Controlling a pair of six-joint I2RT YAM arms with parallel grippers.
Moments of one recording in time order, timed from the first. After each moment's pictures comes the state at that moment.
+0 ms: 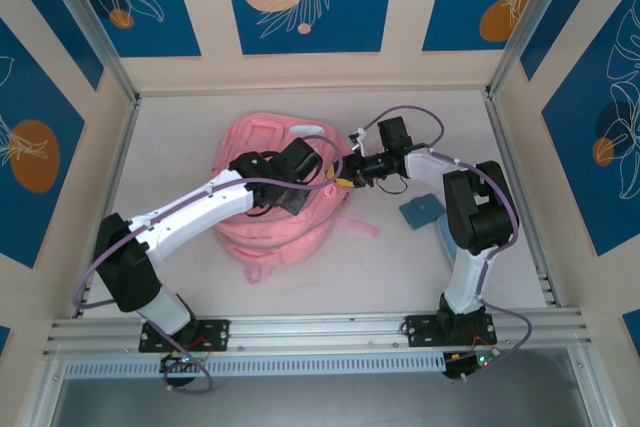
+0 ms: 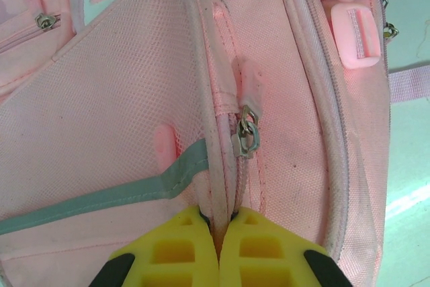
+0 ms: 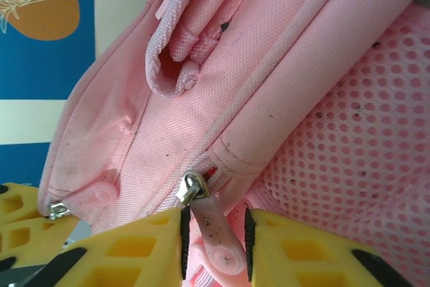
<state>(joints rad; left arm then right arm) -0.85 1.58 1.42 -0.99 -0.33 -0.23 0.30 1.88 1.17 -0.26 -1.05 0.46</state>
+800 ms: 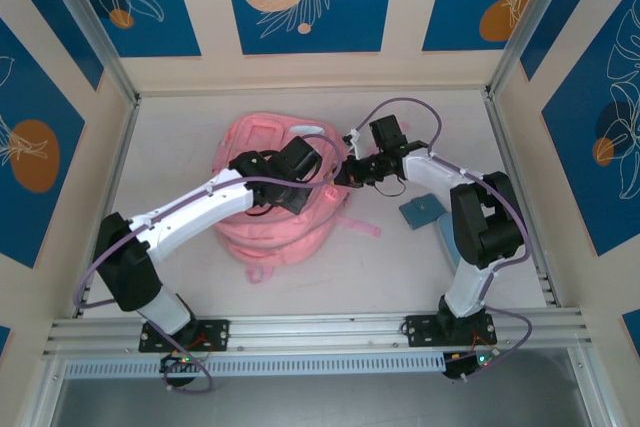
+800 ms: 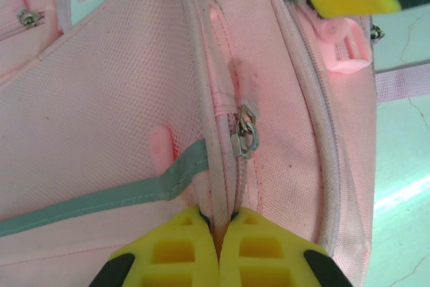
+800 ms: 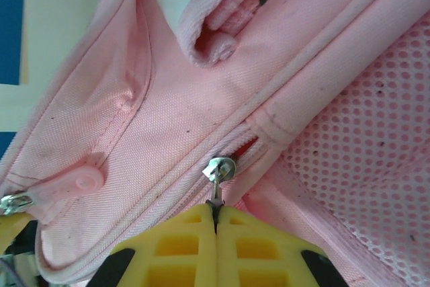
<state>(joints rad) -0.84 1.59 1.42 -0.97 -0.29 -0.25 0.39 1.76 1.17 -0.41 -0.79 0.30</state>
